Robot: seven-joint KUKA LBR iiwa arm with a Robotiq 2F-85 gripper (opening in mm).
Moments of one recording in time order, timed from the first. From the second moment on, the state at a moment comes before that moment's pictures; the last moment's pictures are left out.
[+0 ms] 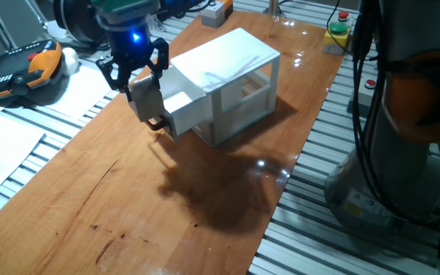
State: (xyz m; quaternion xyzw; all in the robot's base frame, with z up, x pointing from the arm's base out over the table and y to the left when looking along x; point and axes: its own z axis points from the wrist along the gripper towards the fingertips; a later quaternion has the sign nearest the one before) arm 0.504 0.138 0.265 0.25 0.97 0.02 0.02
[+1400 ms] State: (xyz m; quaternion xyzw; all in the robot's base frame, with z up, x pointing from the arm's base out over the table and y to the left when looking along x) arm 0.510 0.091 0.267 0.14 0.99 -0.01 0.03
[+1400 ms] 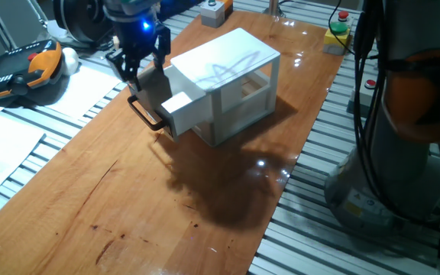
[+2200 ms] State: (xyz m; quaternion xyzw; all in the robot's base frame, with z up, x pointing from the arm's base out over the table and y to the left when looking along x) arm 0.506 0.048 0.240 0.16 0.99 -0.02 0.03
